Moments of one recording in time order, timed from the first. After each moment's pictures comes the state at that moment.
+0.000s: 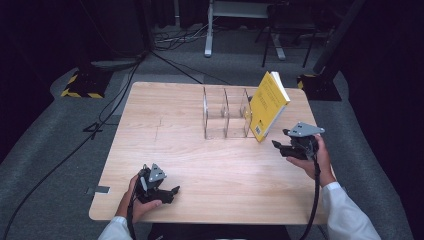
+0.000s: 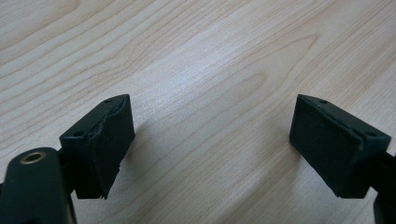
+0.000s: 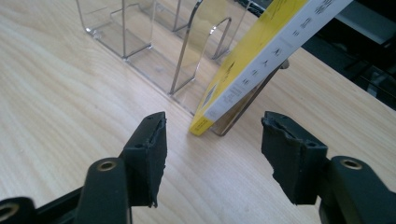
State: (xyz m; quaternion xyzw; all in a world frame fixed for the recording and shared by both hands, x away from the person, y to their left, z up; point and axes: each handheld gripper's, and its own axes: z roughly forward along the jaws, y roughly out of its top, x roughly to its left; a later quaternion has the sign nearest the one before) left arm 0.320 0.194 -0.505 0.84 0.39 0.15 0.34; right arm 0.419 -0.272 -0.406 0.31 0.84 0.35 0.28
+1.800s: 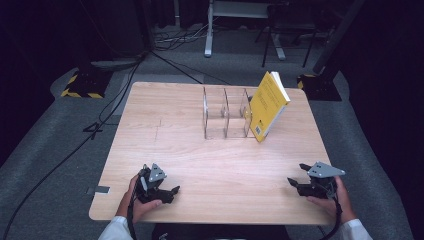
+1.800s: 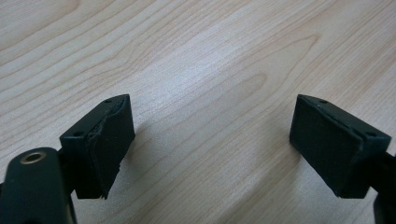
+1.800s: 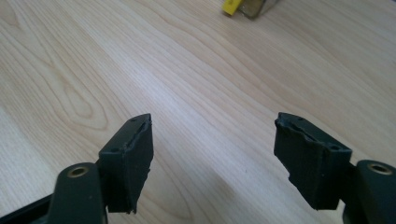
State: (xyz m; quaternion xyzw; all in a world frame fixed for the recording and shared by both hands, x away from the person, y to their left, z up) left arm 0.320 0.194 -0.505 0.84 0.39 0.15 0.34; right arm 0.341 -0.338 -0.481 0.32 0.84 0.35 0.25
